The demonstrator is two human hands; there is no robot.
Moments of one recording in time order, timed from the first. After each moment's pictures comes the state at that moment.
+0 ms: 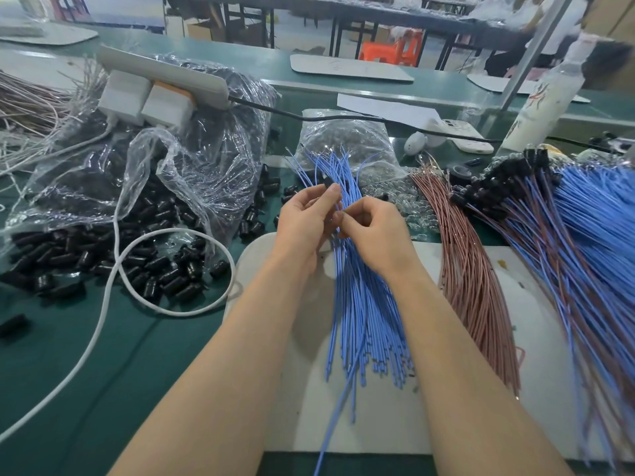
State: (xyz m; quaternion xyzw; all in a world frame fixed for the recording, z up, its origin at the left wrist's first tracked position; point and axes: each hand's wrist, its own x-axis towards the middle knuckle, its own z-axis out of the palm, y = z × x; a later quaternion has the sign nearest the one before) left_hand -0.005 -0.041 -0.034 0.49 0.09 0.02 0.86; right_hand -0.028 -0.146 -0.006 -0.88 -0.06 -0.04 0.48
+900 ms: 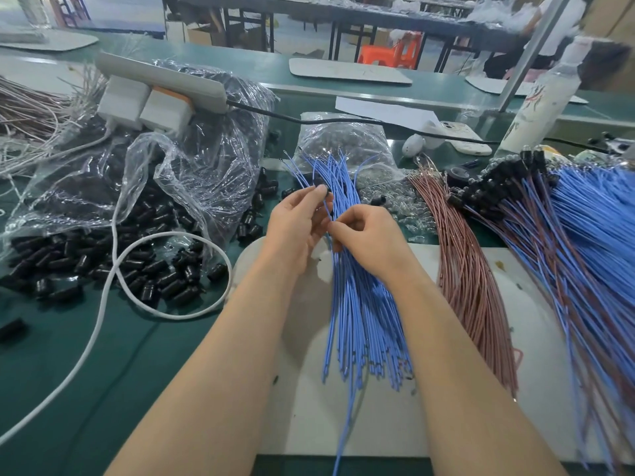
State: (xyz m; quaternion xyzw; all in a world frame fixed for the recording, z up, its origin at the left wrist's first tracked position) left_hand -0.003 -0.033 -0.030 0.47 0.10 0.01 0.88; right_hand -0.022 -0.144 -0.011 -0.87 -0.06 0.01 0.48
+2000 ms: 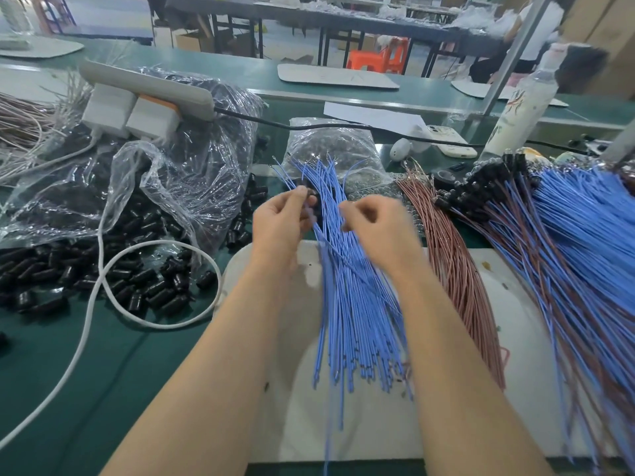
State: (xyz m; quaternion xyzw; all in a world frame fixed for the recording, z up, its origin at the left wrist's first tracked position) left_hand -0.002 -0.031 -0.030 0.51 0.11 0.09 0.84; right_hand -0.013 -0.161 -0.012 -0.89 -0.03 -0.10 0.44
